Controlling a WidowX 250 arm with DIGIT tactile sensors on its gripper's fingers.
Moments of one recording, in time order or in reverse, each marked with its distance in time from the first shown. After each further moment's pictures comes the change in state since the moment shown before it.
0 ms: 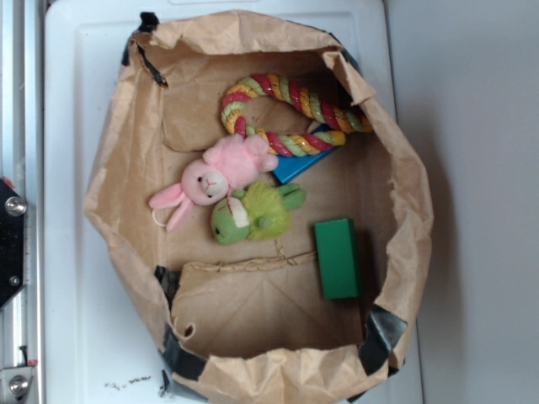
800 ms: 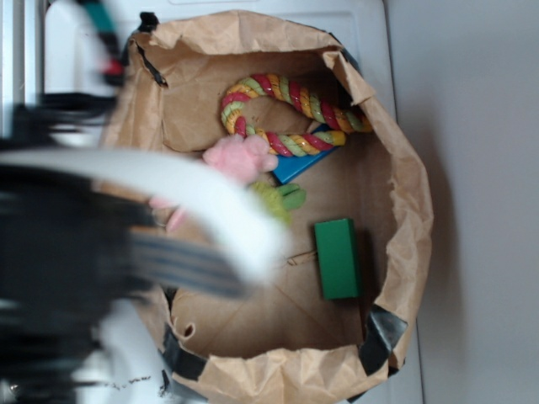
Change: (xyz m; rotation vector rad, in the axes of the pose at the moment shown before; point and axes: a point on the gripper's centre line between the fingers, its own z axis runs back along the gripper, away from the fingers) arm 0.094 -0.002 -0.042 0.044 -0.035 -0.039
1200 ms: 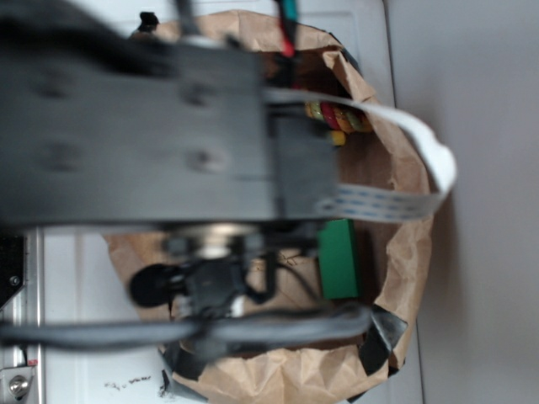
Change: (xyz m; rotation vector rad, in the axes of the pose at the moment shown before) arm 0.044 0.032 -0.058 0.009 -0.008 -0.031
